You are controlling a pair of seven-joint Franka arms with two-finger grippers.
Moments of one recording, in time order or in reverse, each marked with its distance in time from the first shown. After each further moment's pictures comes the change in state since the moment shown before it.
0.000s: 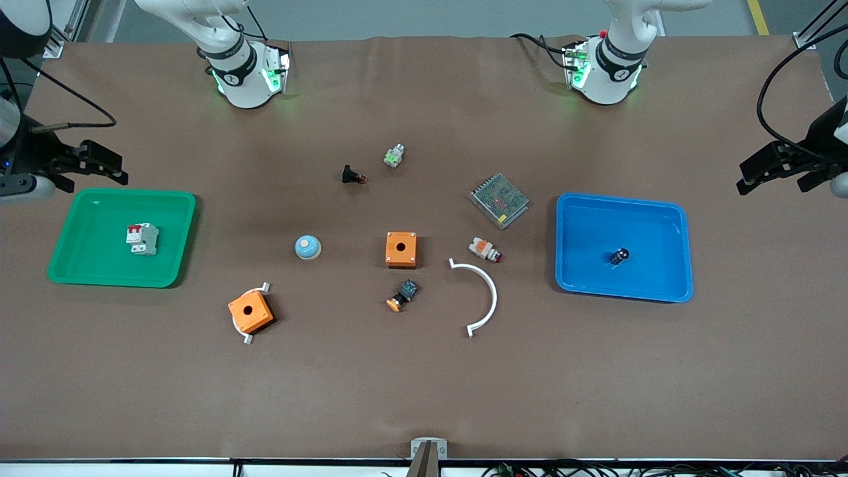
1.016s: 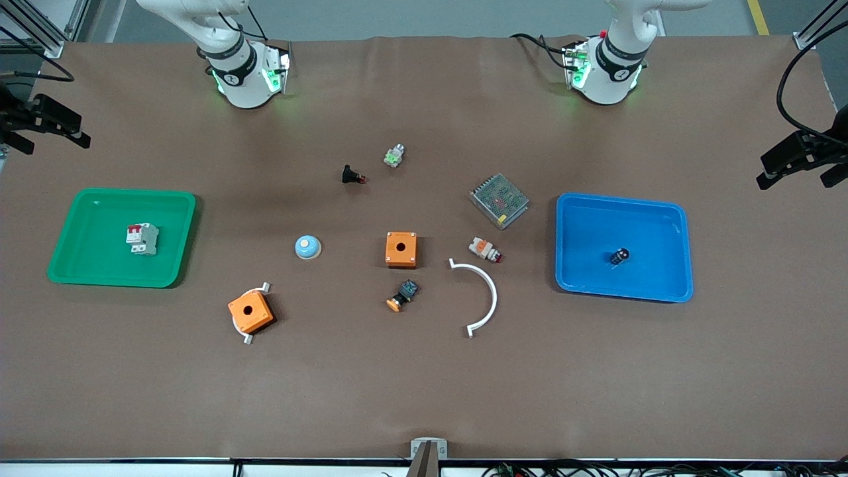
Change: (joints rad) left arm 0.021 -0.006 -0.003 0.046 0.002 -0.014 0.040; right arm -0.056 -0.081 -0.007 0.041 -0.002 -0.110 -0.031
